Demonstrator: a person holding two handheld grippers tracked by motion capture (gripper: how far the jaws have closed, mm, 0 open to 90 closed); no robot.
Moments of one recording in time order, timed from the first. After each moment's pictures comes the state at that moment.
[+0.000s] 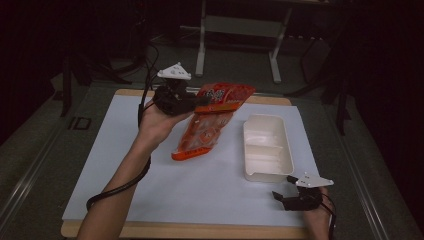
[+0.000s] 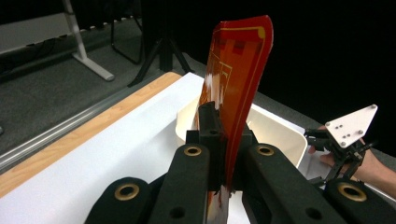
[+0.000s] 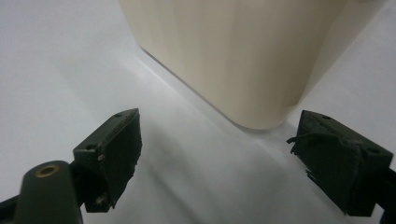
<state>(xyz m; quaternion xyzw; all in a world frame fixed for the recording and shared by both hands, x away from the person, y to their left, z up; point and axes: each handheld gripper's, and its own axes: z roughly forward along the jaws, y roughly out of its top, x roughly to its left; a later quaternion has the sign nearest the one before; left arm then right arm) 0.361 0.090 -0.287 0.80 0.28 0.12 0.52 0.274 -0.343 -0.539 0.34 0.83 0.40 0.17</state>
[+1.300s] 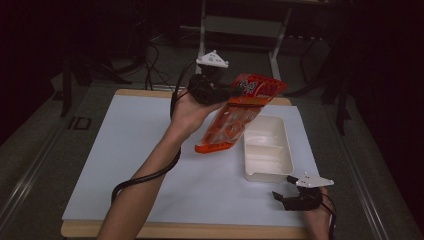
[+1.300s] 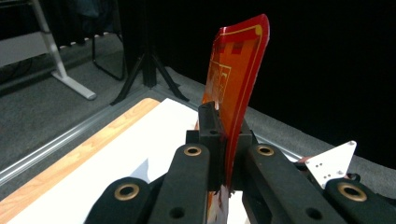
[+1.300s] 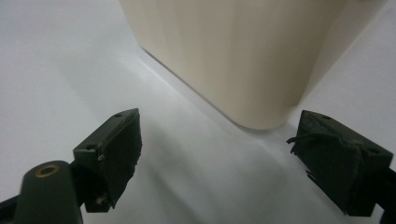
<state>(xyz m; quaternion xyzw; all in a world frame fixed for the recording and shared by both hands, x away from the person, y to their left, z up) 0.374 0.021 -0.260 0.80 0.25 0.11 0.54 0.274 -0.343 -0.539 0.34 0.84 0.40 0.17</state>
